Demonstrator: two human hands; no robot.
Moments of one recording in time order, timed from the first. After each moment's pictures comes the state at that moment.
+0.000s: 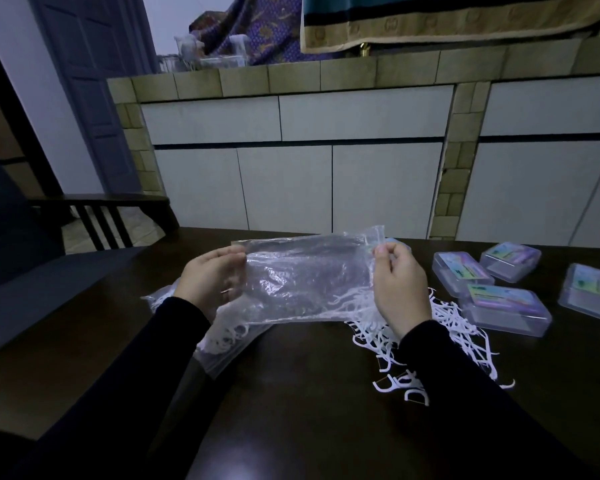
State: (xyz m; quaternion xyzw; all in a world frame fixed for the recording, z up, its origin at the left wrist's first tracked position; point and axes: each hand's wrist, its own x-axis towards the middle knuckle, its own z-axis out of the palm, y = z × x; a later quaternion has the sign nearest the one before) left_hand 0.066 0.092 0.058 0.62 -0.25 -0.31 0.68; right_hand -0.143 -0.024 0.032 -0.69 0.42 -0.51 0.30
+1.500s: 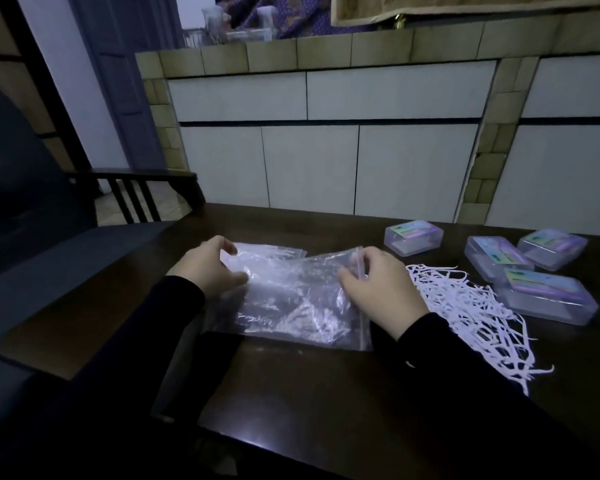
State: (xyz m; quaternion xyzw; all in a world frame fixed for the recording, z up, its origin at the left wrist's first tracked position) left_hand 0.108 0.134 0.050 0.88 -0.38 -0.08 0.26; right_hand -0.115 0.025 0.036 -0.82 0.42 -0.28 0.28
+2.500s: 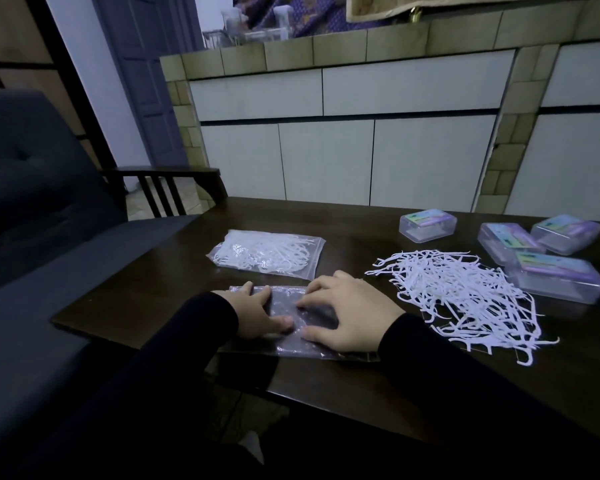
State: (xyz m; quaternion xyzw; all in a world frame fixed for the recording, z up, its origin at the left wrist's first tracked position) left_hand 0.044 0.178 0.049 0.86 -0.45 -0.19 -0.17; right_hand -0.104 0.070 0.015 -0.98 0.15 -0.09 0.09
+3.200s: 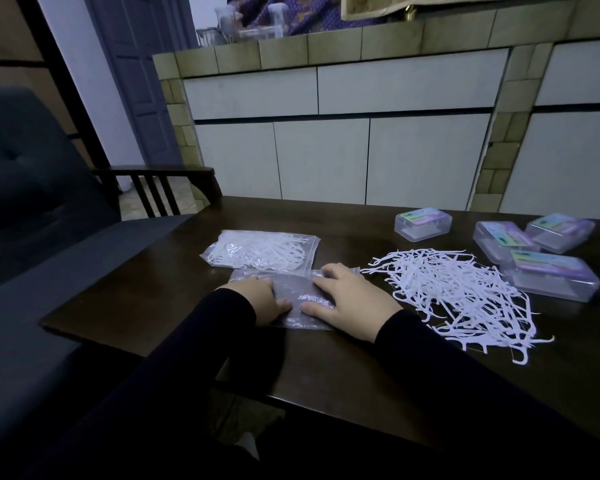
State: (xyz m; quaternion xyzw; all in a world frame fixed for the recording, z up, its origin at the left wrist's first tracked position) left_hand 0.038 0.153 0.045 0.87 -0.45 -0.14 -0.10; right_hand -0.097 0.054 0.006 -0.96 0.24 -0.08 0.11
